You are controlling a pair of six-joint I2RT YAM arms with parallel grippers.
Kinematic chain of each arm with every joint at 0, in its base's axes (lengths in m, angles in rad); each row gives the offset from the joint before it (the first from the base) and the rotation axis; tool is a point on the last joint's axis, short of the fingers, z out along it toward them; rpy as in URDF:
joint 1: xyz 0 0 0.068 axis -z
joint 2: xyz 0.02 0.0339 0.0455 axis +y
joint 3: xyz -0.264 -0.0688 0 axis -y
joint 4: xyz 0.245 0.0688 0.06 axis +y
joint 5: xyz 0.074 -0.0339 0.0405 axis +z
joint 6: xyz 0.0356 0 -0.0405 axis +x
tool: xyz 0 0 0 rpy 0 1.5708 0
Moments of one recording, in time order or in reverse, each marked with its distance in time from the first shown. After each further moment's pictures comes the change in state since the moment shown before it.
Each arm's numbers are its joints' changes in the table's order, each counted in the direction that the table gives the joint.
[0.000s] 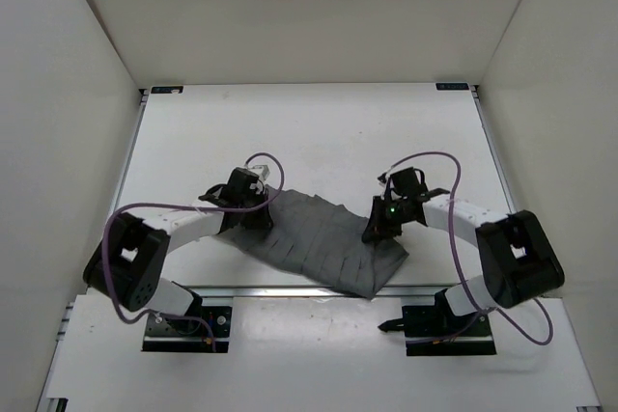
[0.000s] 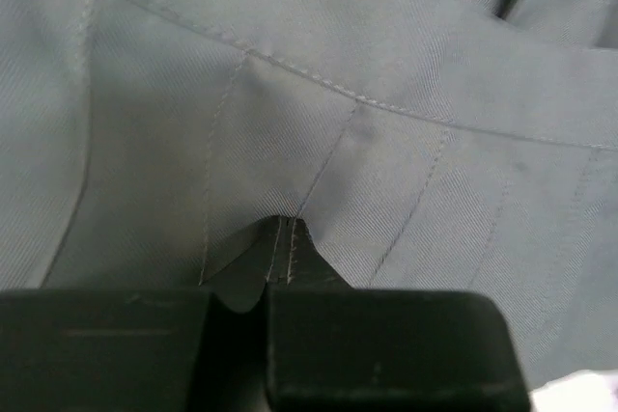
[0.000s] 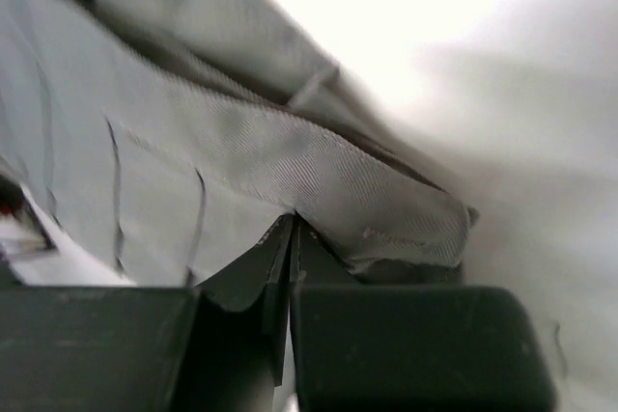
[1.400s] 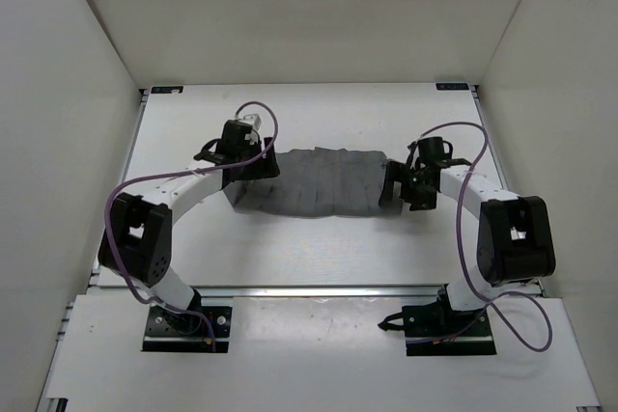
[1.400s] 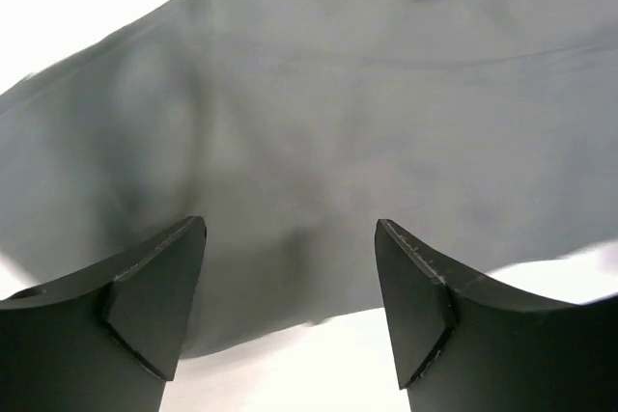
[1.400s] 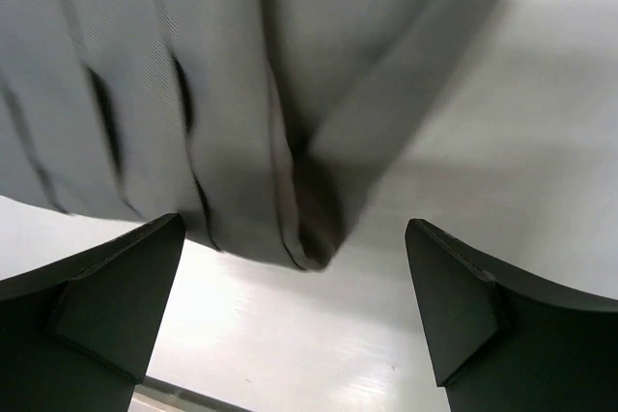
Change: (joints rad) left arm -0.116 0.169 0.431 0.109 0.063 0.050; right arm 0.251 0.126 0.295 0.143 -0.206 -0.208
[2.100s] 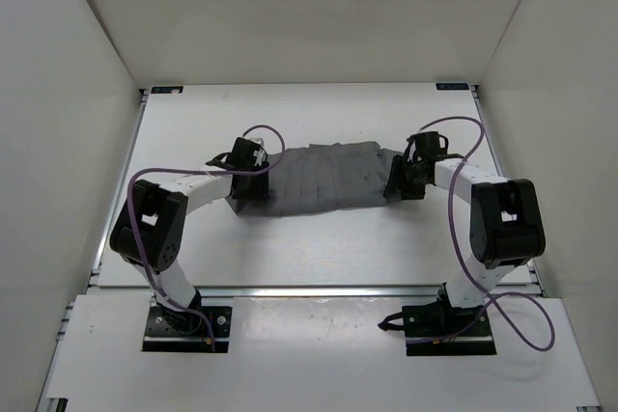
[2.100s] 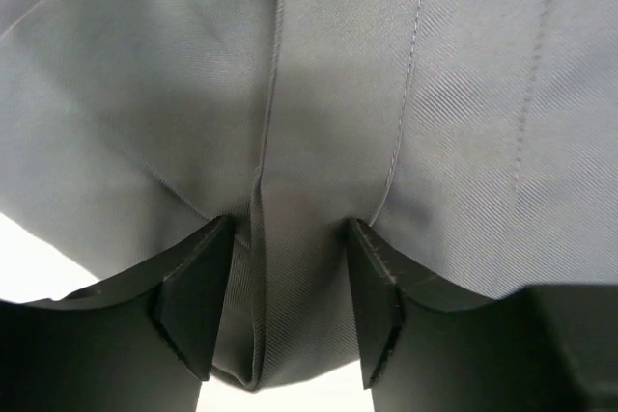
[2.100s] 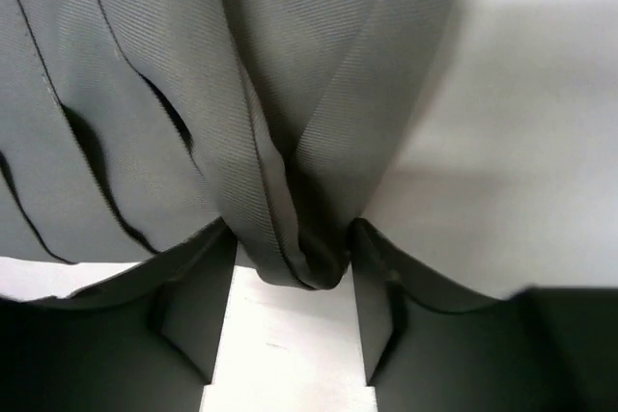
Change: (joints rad) left arm 0.013 0.086 -0.099 0.049 0.142 0.073; right arm -0.006 0.119 0.032 -0.104 -0.043 0.034
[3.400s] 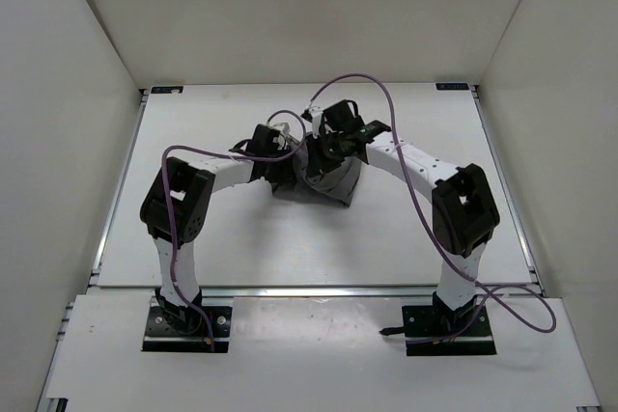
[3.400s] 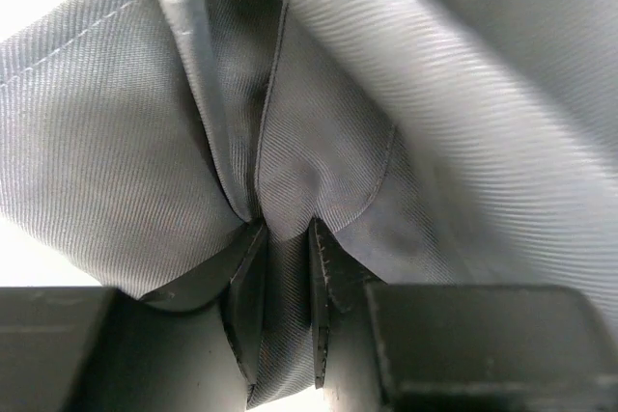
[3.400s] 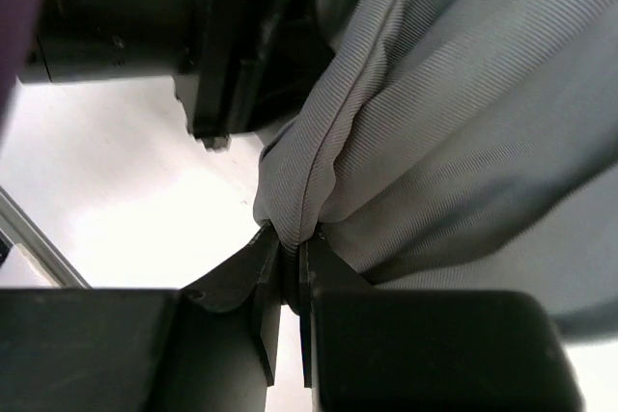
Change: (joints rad) left arm 0.061 0.263 0.218 -0.173 -0.225 -0.089; right arm -0.478 0.188 0.562 0.151 0.127 -0.192
